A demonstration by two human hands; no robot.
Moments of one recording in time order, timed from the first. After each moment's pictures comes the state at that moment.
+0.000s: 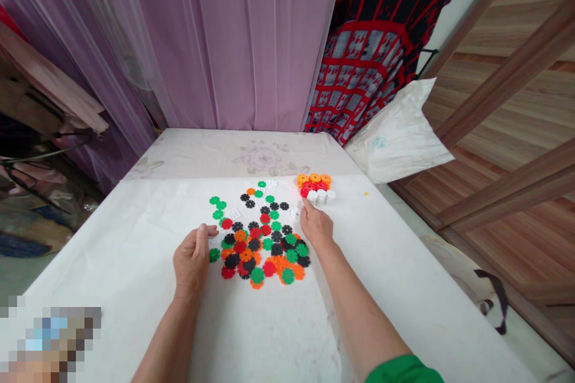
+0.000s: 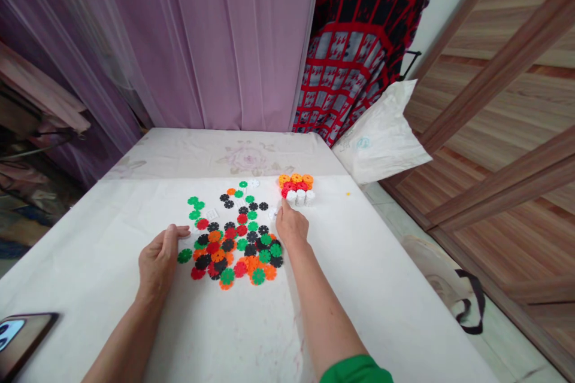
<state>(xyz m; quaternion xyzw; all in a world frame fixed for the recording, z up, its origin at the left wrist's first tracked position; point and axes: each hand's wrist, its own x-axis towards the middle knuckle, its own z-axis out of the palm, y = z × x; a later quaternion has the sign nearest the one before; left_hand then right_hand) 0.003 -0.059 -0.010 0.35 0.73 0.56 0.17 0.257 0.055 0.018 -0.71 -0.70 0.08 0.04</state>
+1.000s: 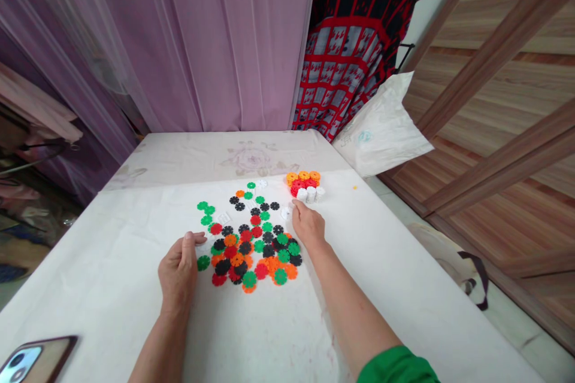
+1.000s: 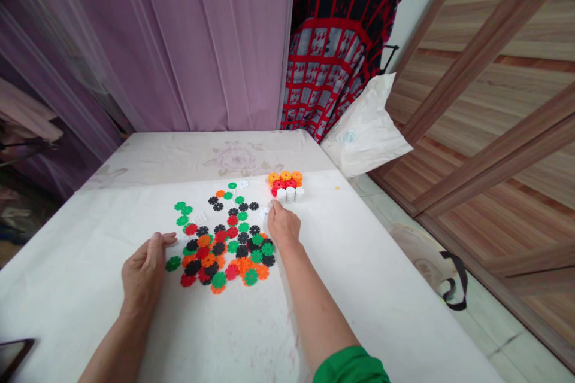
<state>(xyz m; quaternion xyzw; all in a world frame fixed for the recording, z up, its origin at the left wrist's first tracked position) 0.002 -0.060 -0.007 0.35 0.73 0.56 0.16 0.261 0.050 0.013 -0.72 -0.68 0.09 0.09</state>
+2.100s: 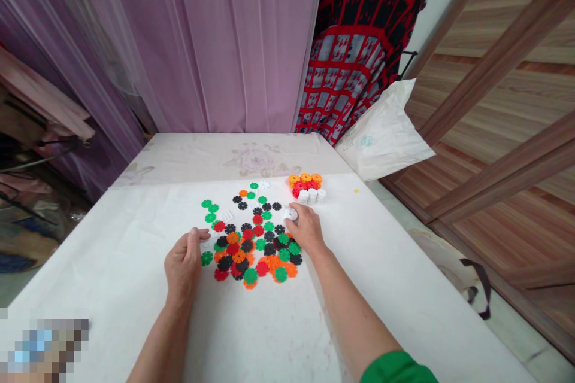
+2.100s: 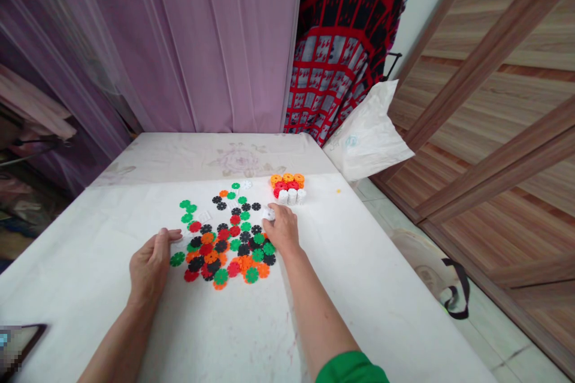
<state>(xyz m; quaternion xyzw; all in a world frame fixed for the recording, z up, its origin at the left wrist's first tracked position) 0.003 -0.059 -0.006 0.35 0.73 0.57 0.16 0.271 0.054 -0.030 -0.59 -0.74 0.11 0.29</state>
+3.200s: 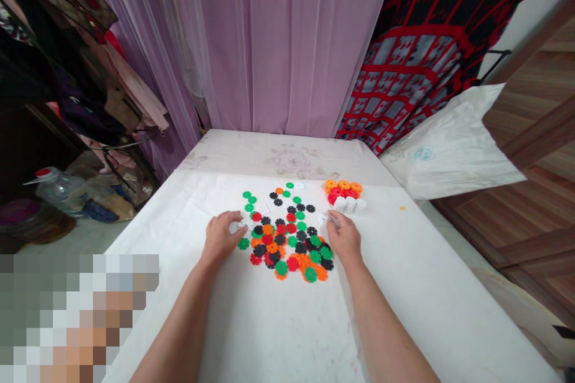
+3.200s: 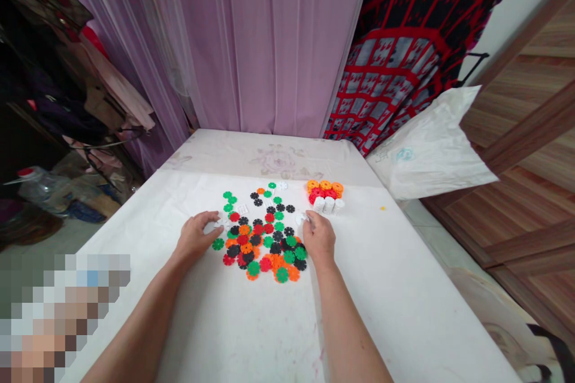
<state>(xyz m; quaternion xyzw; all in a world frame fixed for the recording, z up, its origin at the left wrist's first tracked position) -0.040 -0.058 -0.016 0.54 0.76 0.34 0.12 0.281 0.056 -0.046 -0.61 -0.69 0.12 0.38</state>
